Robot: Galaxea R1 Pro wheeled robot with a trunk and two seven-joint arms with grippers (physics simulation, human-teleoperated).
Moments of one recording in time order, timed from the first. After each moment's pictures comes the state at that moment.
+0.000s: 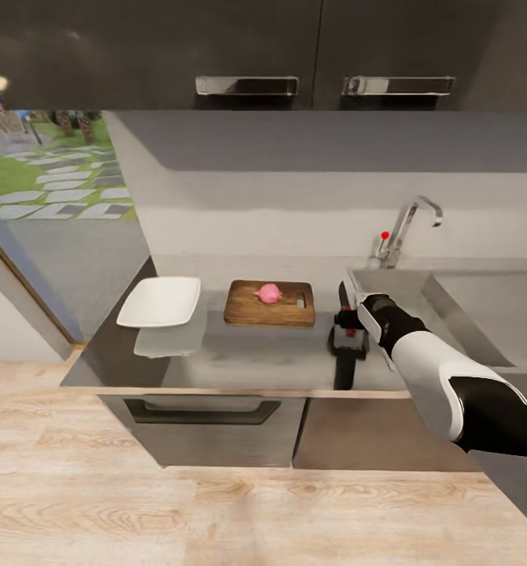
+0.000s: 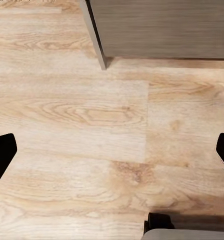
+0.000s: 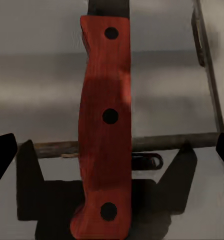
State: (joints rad) left arm -0.30 0.13 -0.01 0.07 0.11 -0.79 -0.03; right arm -1.32 0.00 -0.07 -0.25 0.05 0.59 -0.09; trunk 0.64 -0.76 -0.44
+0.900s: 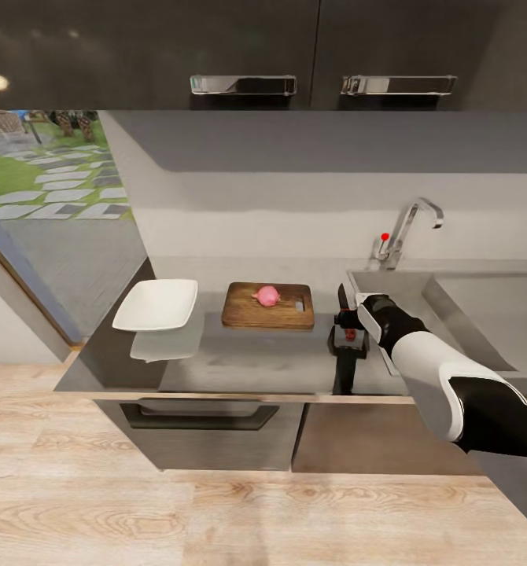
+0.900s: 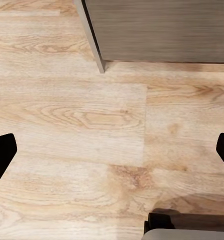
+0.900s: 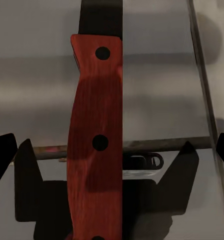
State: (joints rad) left arm -0.30 0.13 -0.01 0.07 0.11 -0.79 -0.03; right arm -1.32 -0.01 -0.07 -0.25 0.05 0.58 -0.09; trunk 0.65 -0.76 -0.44
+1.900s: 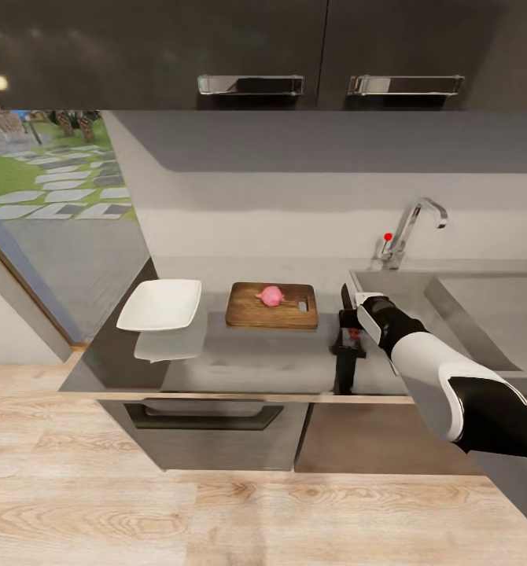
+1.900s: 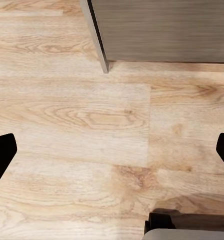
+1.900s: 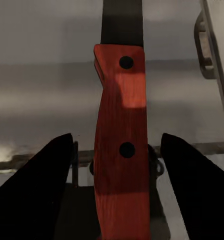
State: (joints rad) left arm -0.30 0.13 -0.01 0.07 0.11 -0.79 -0.03; right arm -1.32 -0.01 -0.07 -0.23 0.05 0.54 -0.09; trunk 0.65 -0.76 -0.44
